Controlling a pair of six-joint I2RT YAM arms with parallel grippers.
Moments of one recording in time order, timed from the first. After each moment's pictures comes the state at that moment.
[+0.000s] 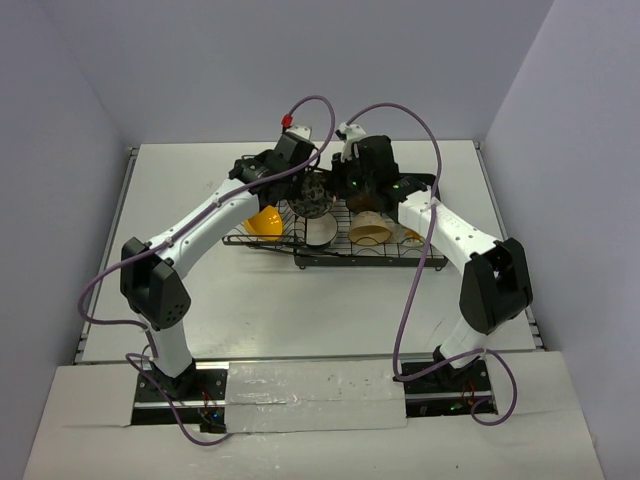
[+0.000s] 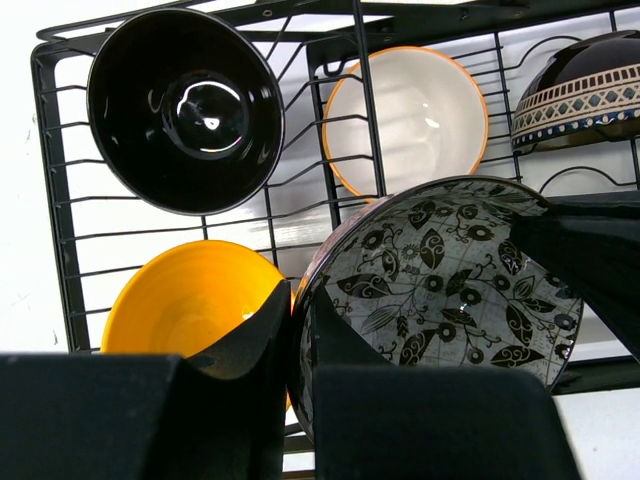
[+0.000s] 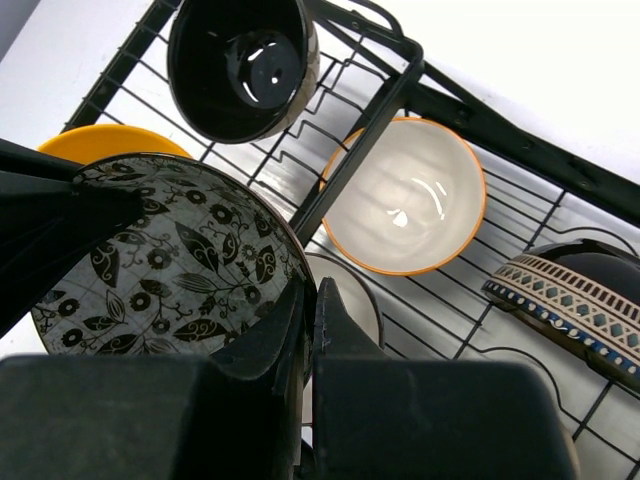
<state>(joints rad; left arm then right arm) -0.70 1.81 1.77 -0.74 -0.42 -0.31 0.48 1.65 1.35 -0.18 -0.20 0.18</state>
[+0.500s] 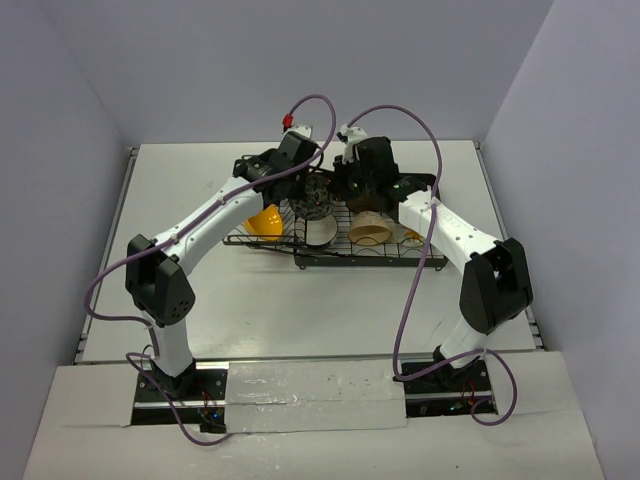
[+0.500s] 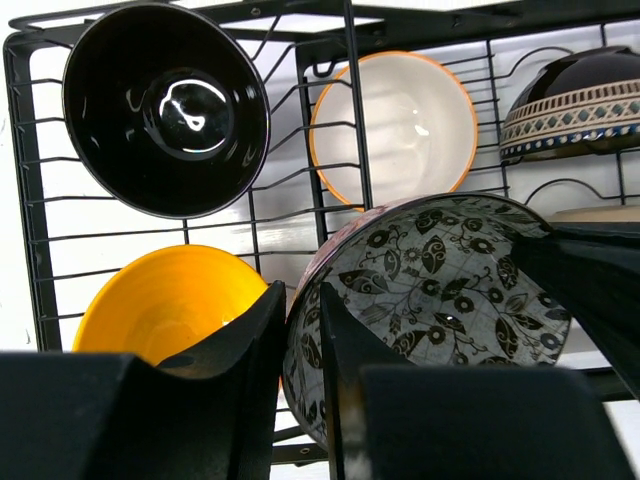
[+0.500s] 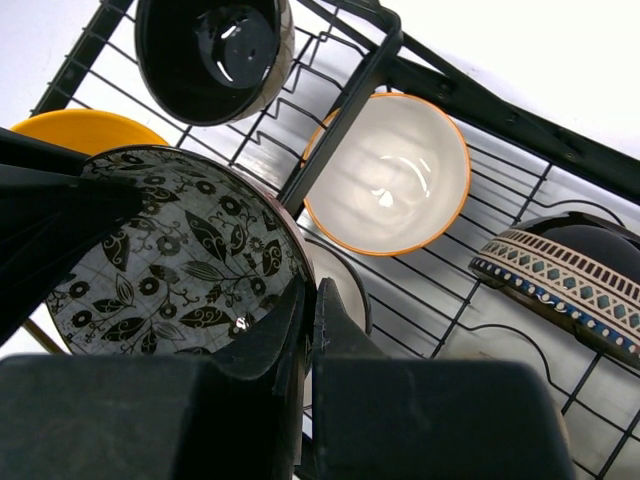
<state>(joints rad) -0.70 1.85 1.80 -0.75 -0.42 -0.36 0.48 1.65 1.35 -0.22 -0.17 0.18</state>
